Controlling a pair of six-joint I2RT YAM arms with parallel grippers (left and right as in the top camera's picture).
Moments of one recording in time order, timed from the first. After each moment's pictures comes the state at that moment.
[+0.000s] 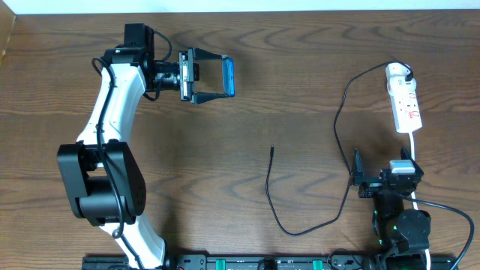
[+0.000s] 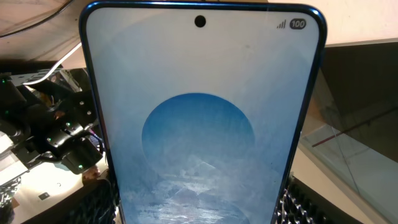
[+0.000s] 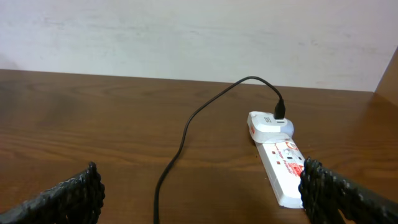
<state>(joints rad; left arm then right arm) 0.02 1.93 1.58 -0.97 1.44 -1.28 0.11 0.02 0.01 -0.06 0.10 -0.04</state>
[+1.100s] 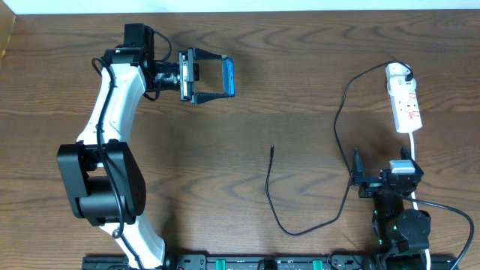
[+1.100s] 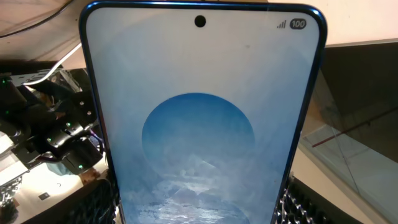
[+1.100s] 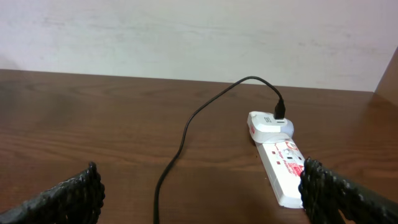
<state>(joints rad) 0.02 1.93 1.58 -0.97 1.44 -1.28 0.11 0.02 0.01 -0.06 0.10 -0.04</state>
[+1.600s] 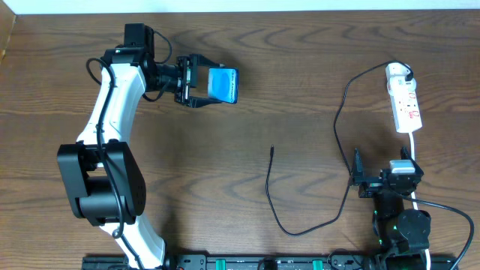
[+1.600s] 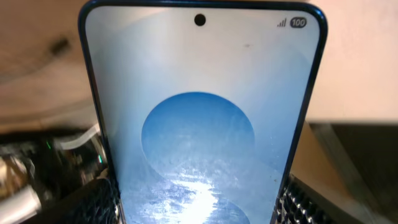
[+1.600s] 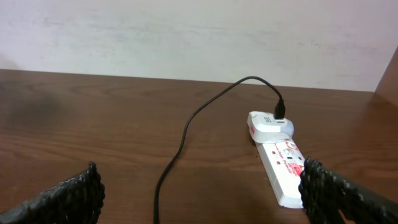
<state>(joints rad) 0.02 1.93 1.58 -0.97 1.09 -1.27 0.11 0.02 0.01 -0.06 0.10 -0.04</state>
